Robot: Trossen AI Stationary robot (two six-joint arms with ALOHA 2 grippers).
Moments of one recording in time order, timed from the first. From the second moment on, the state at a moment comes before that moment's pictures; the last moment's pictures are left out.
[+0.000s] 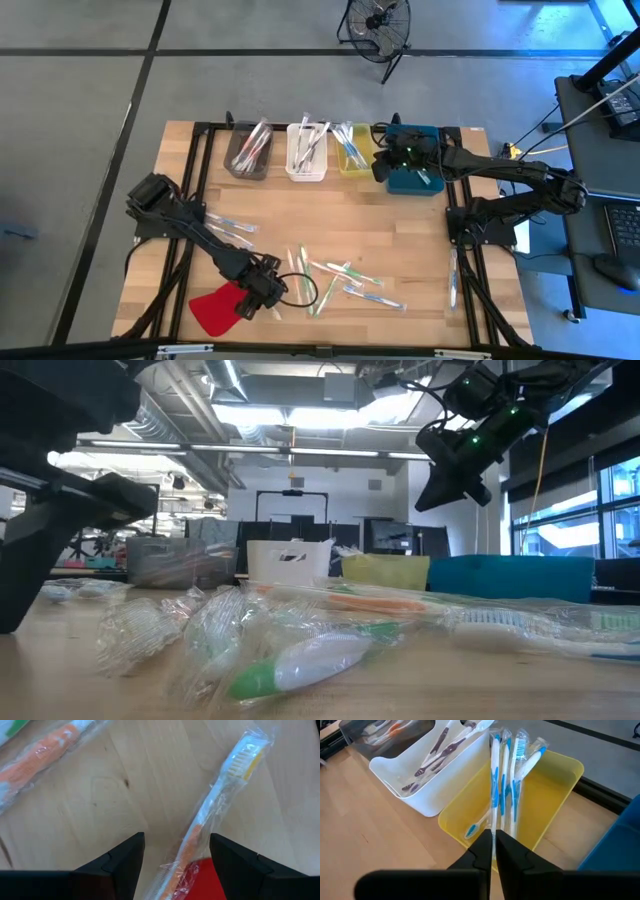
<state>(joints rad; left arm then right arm) -0.62 1.79 1.00 -0.48 0.04 -0.27 -0.44 1.20 0.71 -0.20 0.12 0.37</state>
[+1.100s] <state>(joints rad) -0.61 1.77 1.00 -0.54 -0.16 -0.19 -0.43 1.20 0.71 -0.20 0.12 0.33</state>
